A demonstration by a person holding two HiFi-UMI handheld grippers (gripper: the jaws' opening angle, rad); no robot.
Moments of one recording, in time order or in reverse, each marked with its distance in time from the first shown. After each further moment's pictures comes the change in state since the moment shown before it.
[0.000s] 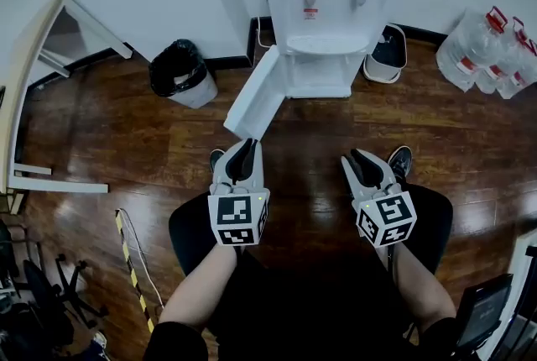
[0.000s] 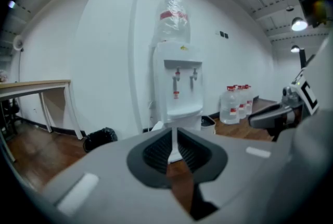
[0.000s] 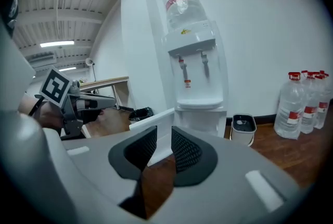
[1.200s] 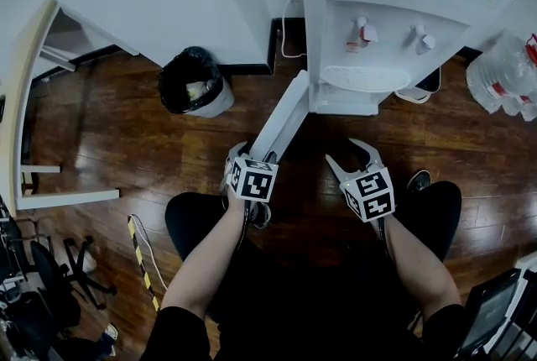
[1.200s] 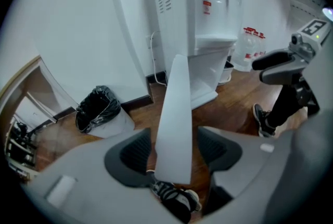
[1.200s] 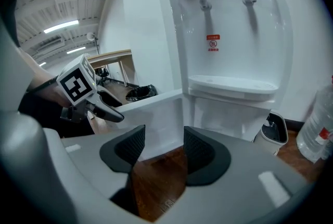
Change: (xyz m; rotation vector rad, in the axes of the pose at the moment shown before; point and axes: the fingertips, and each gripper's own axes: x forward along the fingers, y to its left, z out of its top) left arm 0.155 0.119 -0.151 0.107 0.682 0.005; right arm 0.204 -0.018 -0.039 -0.117 0.282 0.131
